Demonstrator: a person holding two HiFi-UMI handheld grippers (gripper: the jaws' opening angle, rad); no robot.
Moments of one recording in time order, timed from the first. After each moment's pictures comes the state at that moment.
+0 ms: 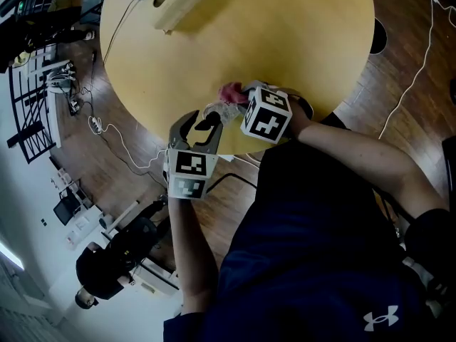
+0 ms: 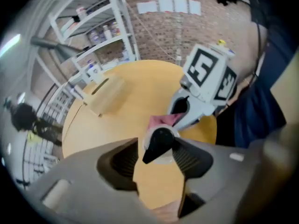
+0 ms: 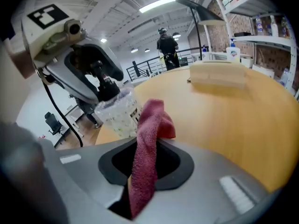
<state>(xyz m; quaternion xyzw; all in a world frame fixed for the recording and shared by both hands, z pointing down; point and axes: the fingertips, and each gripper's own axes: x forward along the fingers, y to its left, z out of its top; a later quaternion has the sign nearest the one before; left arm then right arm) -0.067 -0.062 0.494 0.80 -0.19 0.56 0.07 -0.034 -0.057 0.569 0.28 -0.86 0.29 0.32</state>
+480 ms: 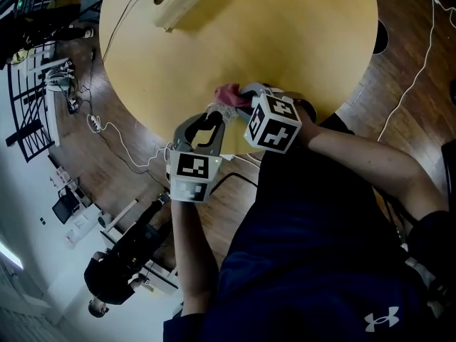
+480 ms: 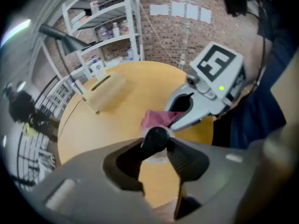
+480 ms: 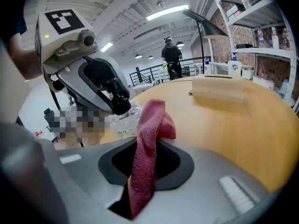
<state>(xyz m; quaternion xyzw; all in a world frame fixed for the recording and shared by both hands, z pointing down) -0.065 -0.059 0.491 0.81 -0.19 0.55 0.09 -0.037 -0.060 0.539 0.29 -0.88 0.25 0.29</state>
